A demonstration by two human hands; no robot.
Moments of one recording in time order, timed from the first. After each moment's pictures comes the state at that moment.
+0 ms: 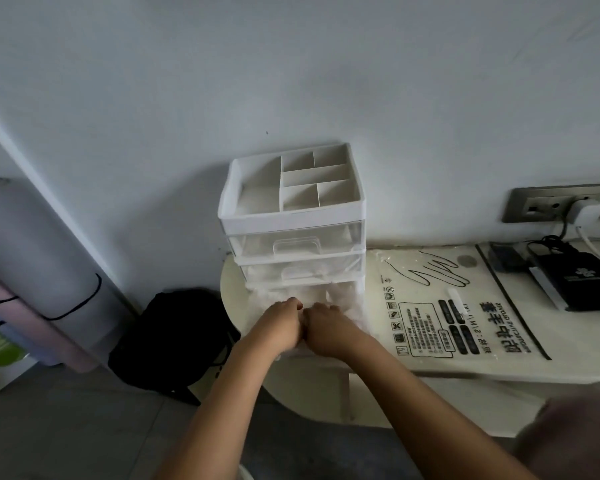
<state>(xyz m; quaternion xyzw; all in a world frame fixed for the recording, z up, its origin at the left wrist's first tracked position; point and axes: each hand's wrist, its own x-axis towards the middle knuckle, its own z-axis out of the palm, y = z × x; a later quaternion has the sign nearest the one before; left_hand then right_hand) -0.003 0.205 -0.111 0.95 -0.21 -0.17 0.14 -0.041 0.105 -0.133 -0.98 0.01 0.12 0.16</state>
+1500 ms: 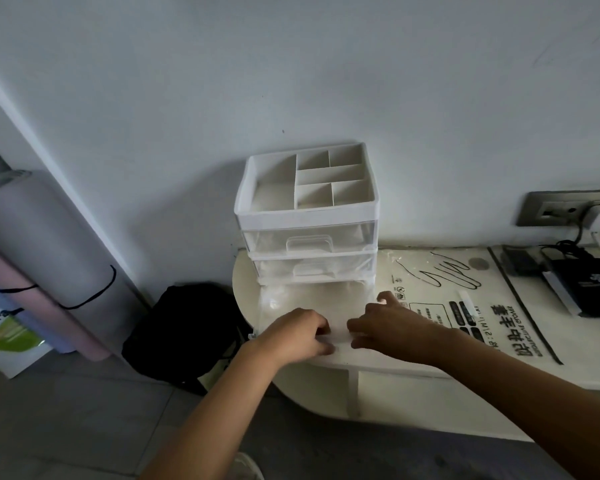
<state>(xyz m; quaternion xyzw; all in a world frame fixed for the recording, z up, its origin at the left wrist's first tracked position) -0.019 0.216 -0.107 0.91 -0.35 -0.19 0.13 -0.084 0.031 -0.118 -0.98 -0.17 0.04 -0.05</state>
